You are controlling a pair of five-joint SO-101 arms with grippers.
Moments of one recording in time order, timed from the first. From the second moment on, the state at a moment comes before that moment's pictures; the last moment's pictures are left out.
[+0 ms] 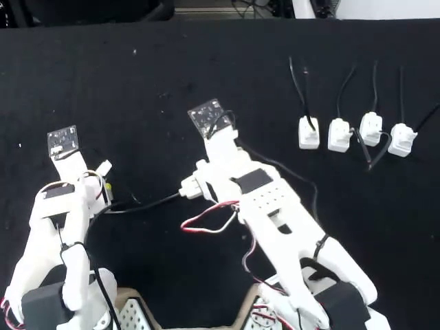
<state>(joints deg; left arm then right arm) -20.7 -25.5 64.8 34.9 0.6 -27.0 -23.8 52.5 37.8 2.6</state>
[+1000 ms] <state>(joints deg) -20.7 -25.5 64.8 34.9 0.6 -29.8 -17.9 57.7 37.7 2.7</state>
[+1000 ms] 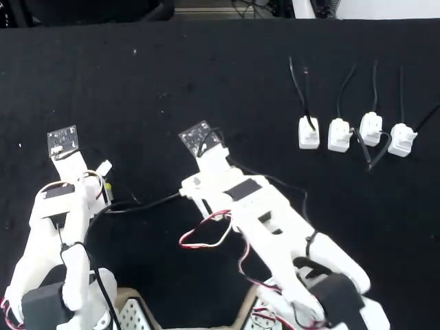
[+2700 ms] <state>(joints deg) -23.2 -25.7 63.2 41.5 0.8 -36.7 -2.1 42.4 36.1 5.7</state>
